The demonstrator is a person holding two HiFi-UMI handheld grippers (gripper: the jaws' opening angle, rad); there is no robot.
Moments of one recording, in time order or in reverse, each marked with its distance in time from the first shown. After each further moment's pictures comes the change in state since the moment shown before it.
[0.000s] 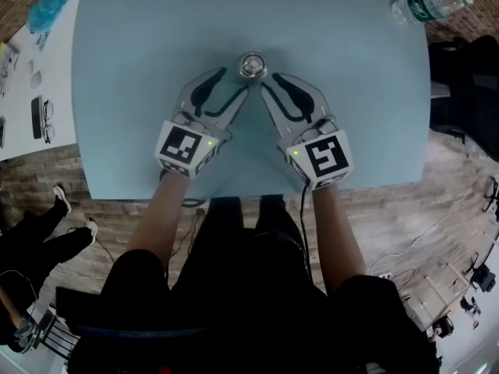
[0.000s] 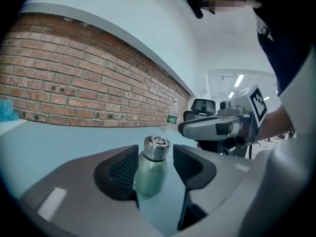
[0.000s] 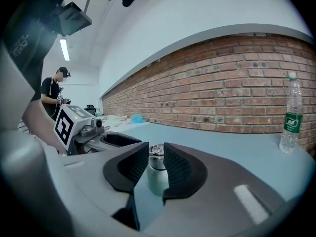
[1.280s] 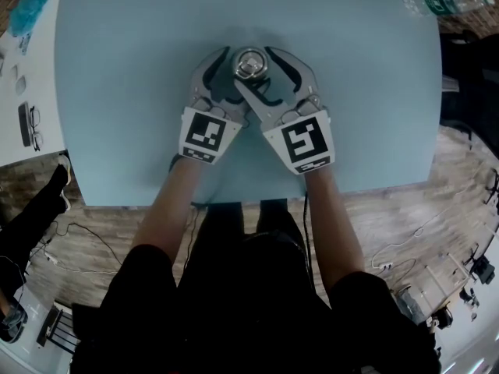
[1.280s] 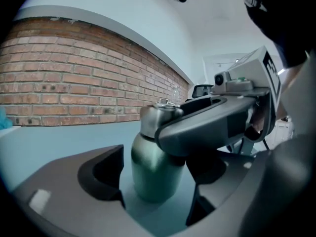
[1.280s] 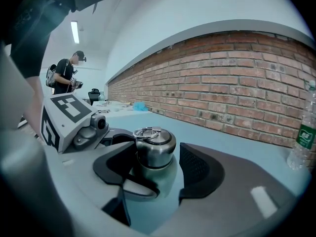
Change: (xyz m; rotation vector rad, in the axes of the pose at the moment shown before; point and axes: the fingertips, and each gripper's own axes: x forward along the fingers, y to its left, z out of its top) left arm 0.054 0.003 -0.038 0.118 0.050 0.023; right arm 0.055 0.001 -0.030 -0.159 0.101 0.026
